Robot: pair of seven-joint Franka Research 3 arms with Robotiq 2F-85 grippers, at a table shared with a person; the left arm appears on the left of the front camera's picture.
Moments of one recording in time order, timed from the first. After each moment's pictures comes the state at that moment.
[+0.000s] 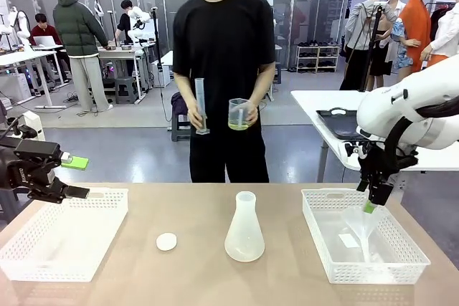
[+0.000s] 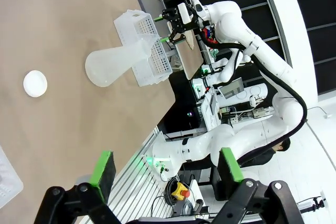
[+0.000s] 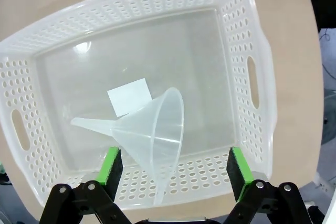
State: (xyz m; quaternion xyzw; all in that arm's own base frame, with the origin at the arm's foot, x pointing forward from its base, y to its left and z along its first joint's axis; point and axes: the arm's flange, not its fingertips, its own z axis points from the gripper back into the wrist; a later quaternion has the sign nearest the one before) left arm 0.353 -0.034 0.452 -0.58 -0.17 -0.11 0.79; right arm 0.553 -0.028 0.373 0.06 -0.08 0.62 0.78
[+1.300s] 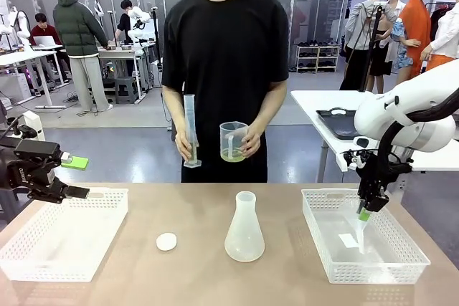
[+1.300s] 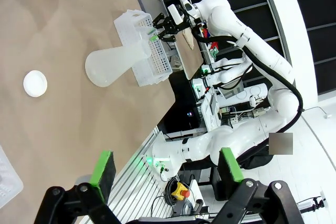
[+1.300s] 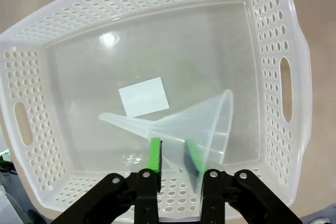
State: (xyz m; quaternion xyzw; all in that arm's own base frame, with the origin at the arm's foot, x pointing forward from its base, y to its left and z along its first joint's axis) left arm 0.353 -0.034 0.452 -0.58 -0.17 -0.11 0.79; right arm 0.568 -0.034 0.343 0.12 -0.04 0.63 0.77
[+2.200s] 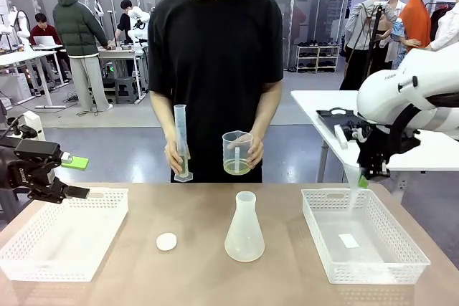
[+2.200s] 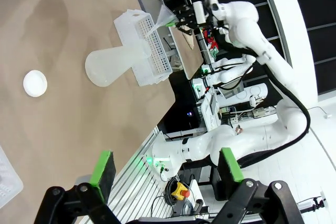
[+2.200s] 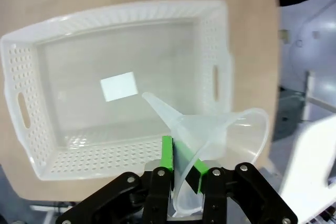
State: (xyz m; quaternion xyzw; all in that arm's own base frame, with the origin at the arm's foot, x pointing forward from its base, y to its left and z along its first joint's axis) left arm 0.353 -0.034 0.452 -0.58 -0.17 -0.11 0.79; right arm 0.533 -0.002 0.448 -0.03 -0.12 0.67 0.73
